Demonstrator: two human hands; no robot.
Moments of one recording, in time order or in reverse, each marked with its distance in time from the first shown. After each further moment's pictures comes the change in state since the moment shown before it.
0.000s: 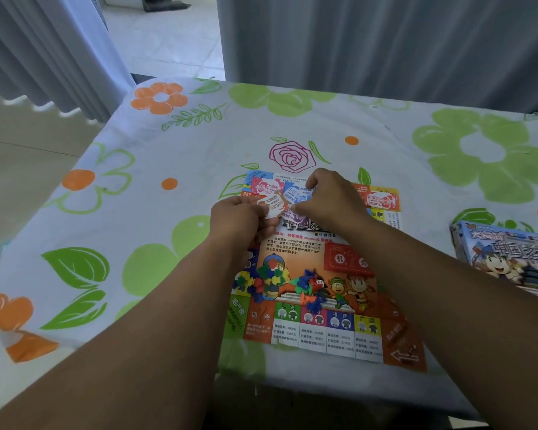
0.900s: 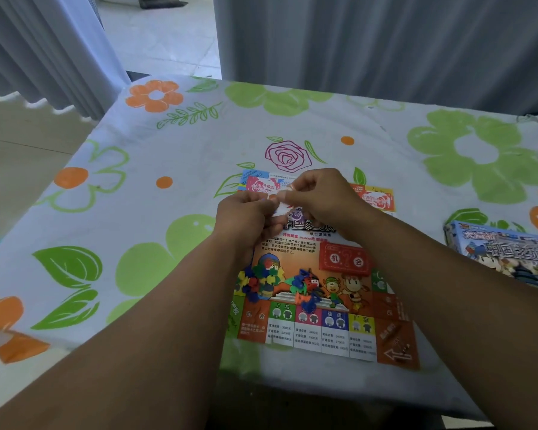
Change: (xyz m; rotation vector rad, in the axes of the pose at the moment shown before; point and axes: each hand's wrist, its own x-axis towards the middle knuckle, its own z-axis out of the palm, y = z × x) left_hand -0.003 -0.002 0.007 -0.020 -0.139 0.060; right_hand -0.009 -0.003 -0.013 0.620 -0.192 0.011
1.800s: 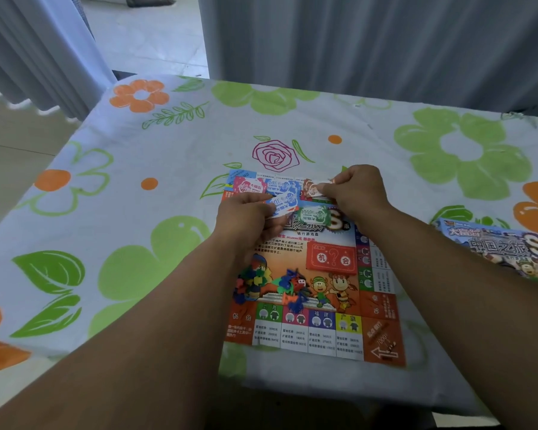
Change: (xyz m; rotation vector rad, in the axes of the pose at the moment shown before) left_hand 0.001 -0.005 0.020 0.005 -0.003 -0.038; right_hand 0.013 0.038 -0.045 -0.070 0.447 0.172
